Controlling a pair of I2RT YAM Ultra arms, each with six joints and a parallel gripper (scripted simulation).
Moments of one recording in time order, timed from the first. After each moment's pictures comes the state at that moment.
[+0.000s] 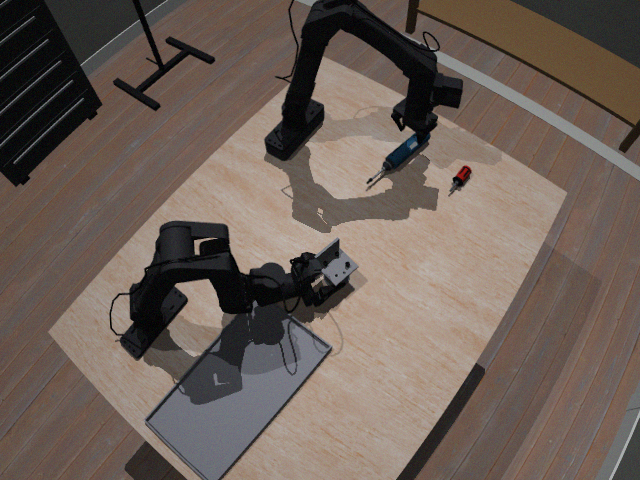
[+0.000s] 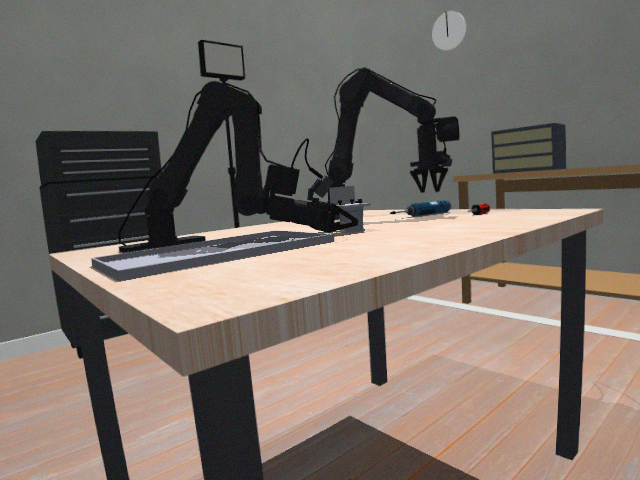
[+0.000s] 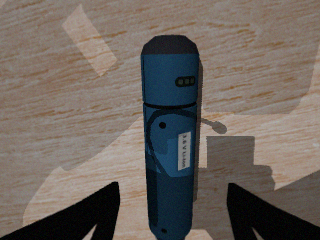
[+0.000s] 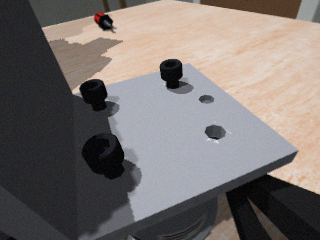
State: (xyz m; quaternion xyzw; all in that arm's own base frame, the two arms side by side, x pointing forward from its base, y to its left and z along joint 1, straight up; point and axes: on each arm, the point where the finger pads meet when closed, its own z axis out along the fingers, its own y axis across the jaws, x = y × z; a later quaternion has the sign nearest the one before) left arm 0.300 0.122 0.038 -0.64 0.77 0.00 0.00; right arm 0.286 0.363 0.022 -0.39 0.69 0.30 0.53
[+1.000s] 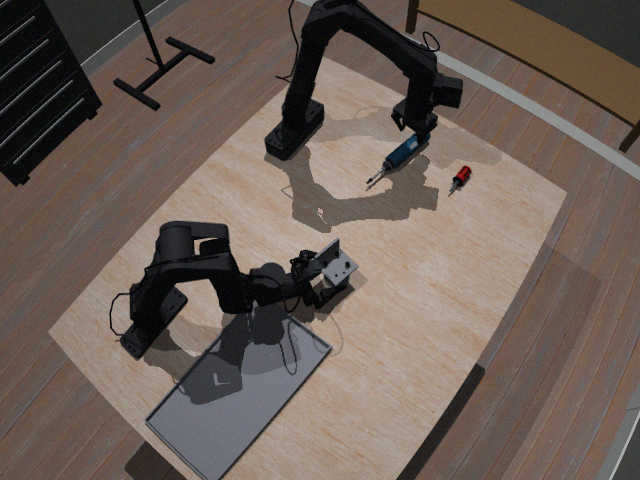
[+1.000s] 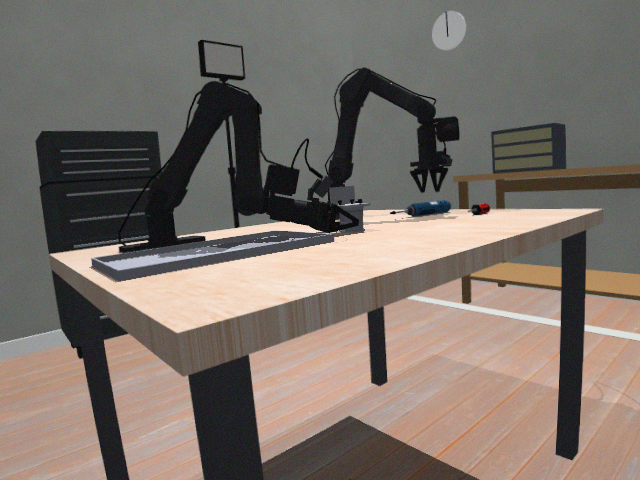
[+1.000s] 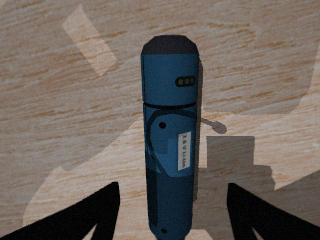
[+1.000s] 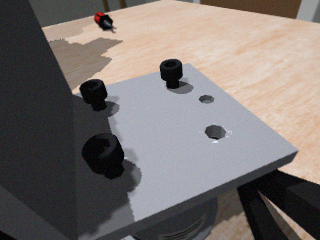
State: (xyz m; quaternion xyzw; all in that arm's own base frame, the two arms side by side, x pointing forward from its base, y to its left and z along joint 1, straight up) left arm 0.300 0.122 0.038 -0.64 0.77 0.00 0.00; right arm 0.286 0.363 0.022 -0.39 0.69 0.30 0.53
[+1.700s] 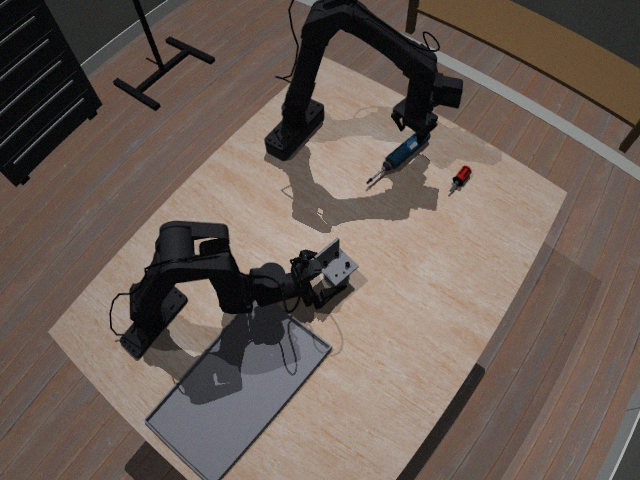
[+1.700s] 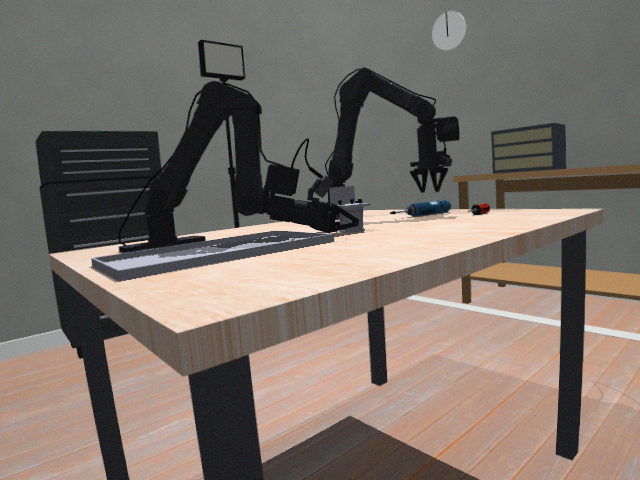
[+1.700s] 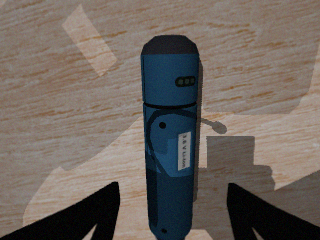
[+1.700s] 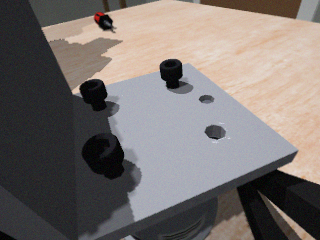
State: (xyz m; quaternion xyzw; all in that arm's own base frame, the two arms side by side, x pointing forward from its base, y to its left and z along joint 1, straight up) left arm 0.300 0.122 0.038 -0.64 0.77 0.00 0.00; right arm 0.286 0.363 0.022 -0.39 0.69 0.30 0.53
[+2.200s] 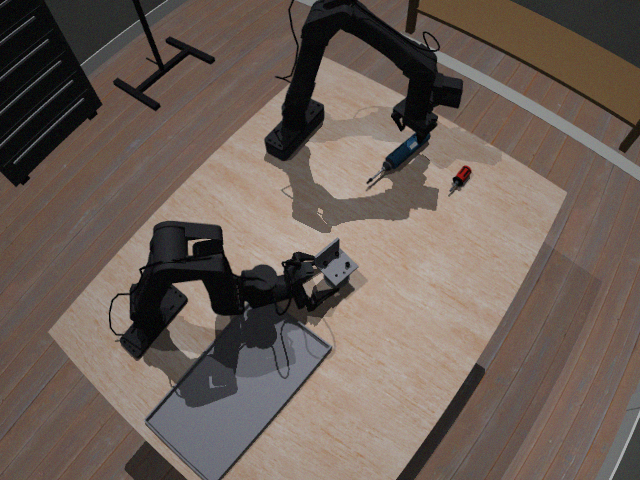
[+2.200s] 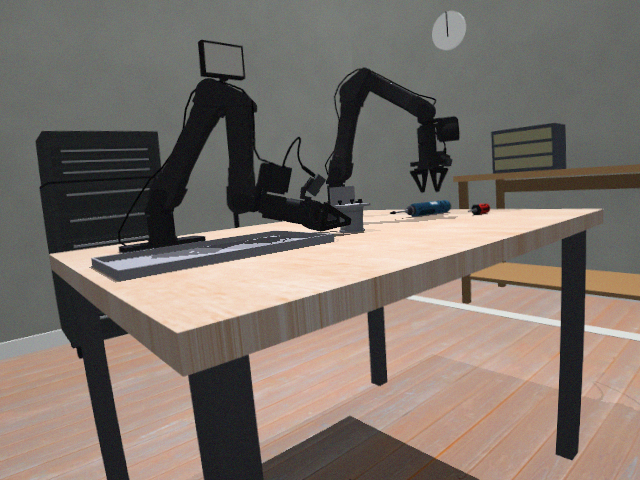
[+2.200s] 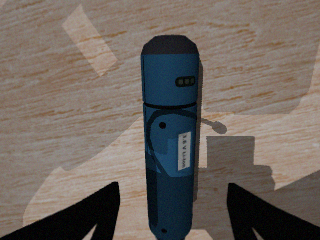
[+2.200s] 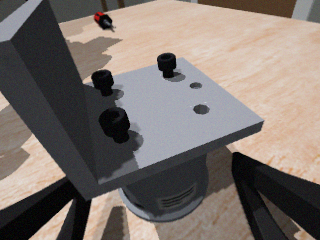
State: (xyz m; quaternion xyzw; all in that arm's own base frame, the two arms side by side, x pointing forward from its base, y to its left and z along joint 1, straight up) left arm 0.300 0.122 0.038 -0.64 0.77 0.00 0.00; right arm 0.278 0.347 0.026 -0.39 0.69 0.30 0.53
